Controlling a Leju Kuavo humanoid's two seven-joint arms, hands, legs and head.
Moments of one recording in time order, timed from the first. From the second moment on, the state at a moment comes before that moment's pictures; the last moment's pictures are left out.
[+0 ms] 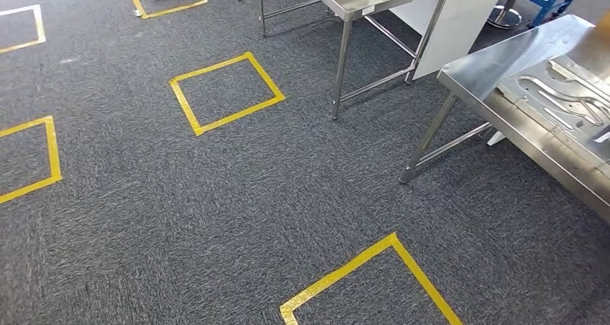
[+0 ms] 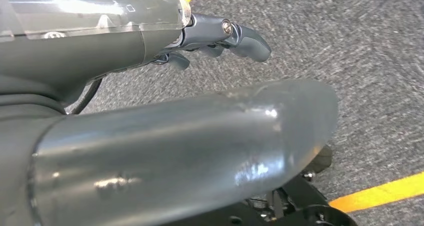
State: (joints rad) left arm -0.04 -0.15 1.25 -0.24 -1.35 0.04 -0.35; right arm -0.02 0.17 -1.17 -0.24 1.09 0.04 0.02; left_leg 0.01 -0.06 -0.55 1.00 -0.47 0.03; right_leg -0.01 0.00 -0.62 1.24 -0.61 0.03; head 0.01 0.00
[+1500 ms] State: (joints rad) left arm -0.04 -0.15 1.25 -0.24 -1.36 0.04 -0.35; right arm -0.02 0.16 -1.18 -0.23 1.10 0.04 -0.02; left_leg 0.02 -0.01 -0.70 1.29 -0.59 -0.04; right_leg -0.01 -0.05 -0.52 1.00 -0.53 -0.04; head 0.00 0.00
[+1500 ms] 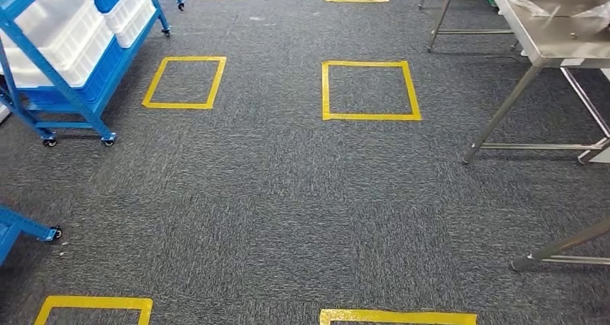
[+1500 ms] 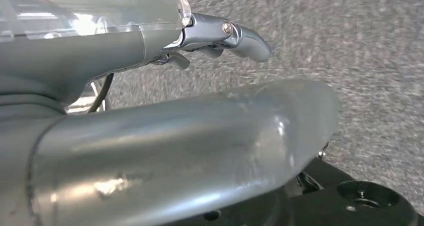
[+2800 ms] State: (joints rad) left arm -0.05 -0.16 1.25 -0.24 -1.38 0.03 -0.35; right arm -0.04 0.14 -1.19 -0.23 1.15 0.06 -0.01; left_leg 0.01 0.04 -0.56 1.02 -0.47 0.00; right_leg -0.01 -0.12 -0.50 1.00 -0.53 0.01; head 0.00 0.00
